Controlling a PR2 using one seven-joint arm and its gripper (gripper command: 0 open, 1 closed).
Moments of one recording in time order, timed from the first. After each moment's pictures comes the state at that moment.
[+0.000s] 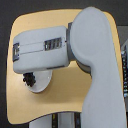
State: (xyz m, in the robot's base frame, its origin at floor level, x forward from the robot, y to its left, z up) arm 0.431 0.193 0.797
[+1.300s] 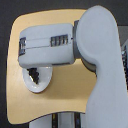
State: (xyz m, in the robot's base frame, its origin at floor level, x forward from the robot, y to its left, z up) arm 0.448 0.166 0.795
